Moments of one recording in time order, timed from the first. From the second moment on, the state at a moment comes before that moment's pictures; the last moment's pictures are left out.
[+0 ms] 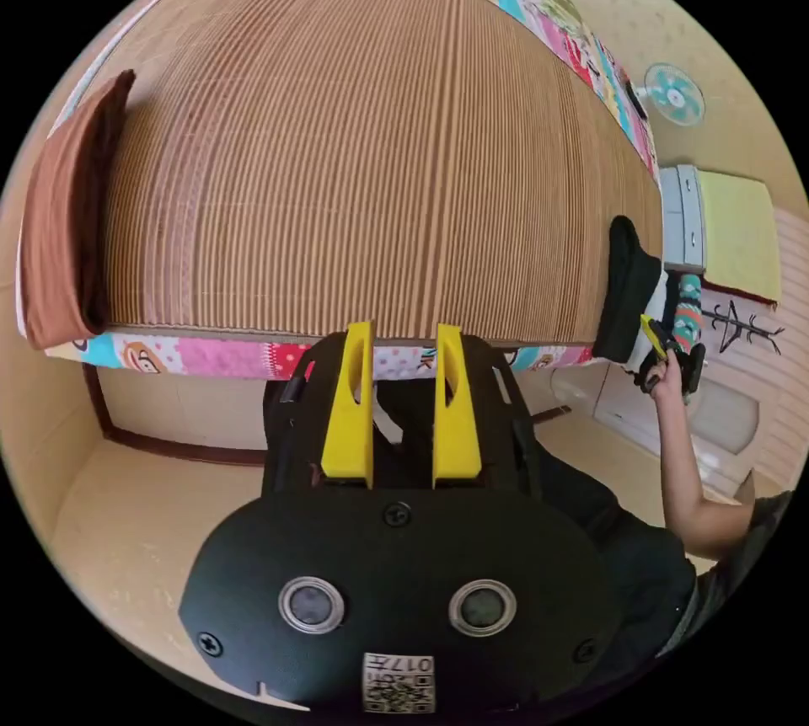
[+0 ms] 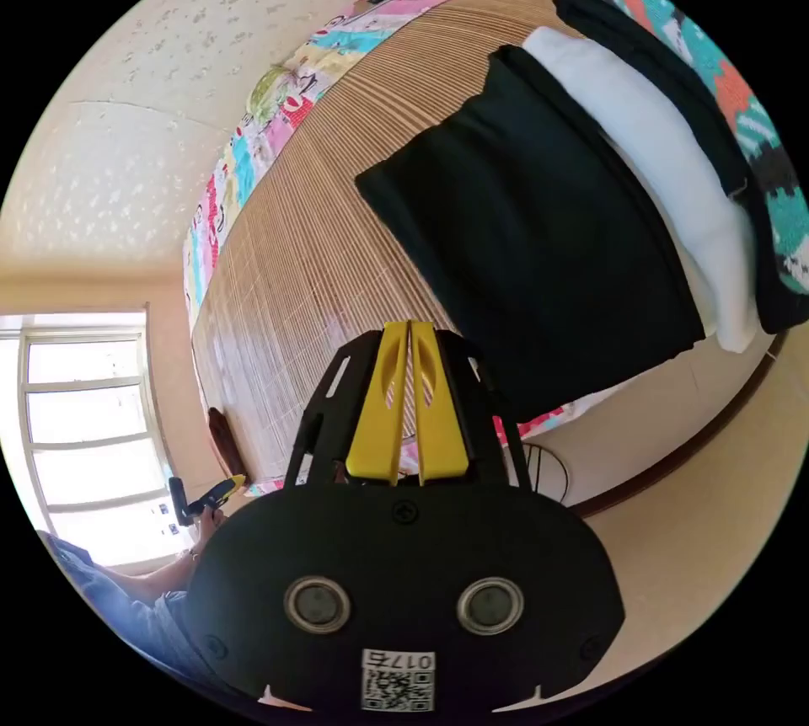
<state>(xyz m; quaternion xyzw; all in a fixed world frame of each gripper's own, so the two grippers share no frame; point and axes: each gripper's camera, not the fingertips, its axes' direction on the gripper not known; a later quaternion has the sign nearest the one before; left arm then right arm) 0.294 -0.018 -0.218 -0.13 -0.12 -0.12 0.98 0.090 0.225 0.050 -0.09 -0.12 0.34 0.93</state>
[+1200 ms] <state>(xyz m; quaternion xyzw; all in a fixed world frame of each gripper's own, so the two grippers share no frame) 0.352 -0.116 -0.710 0.21 0.48 0.28 0.80 -0.282 0.149 0.104 -0.12 -0.31 0.14 0.93</state>
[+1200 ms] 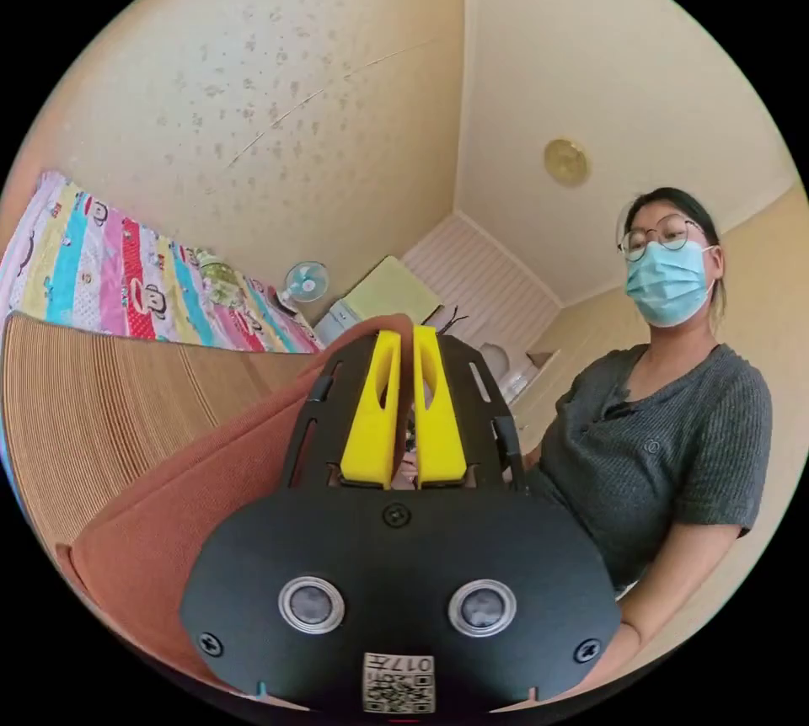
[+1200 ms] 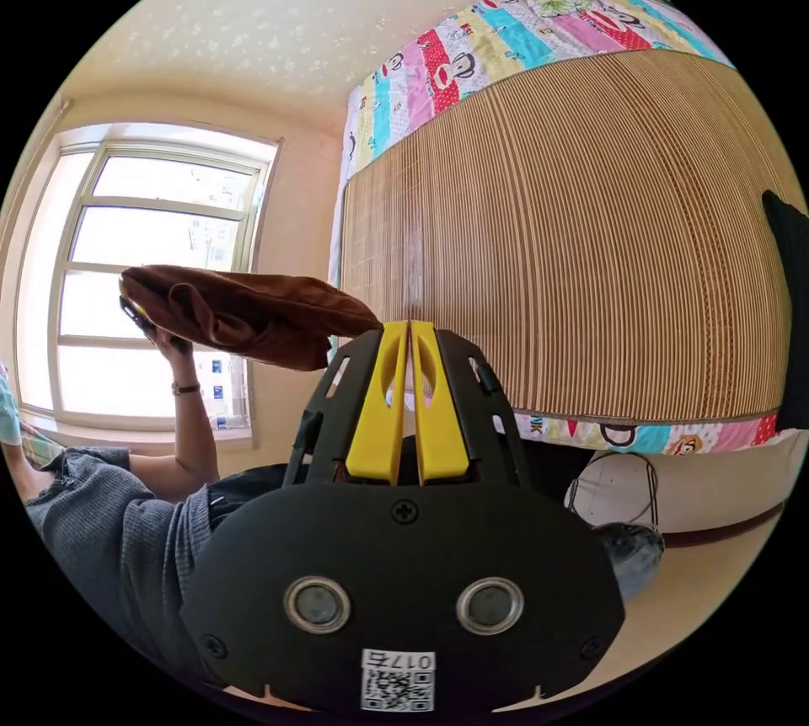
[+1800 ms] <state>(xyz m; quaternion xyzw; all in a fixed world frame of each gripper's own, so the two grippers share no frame) 0.349 0.010 -0.421 -0.34 0.02 0.03 0.94 -0.110 0.200 0.159 -0.11 -0.32 0.24 0.91</state>
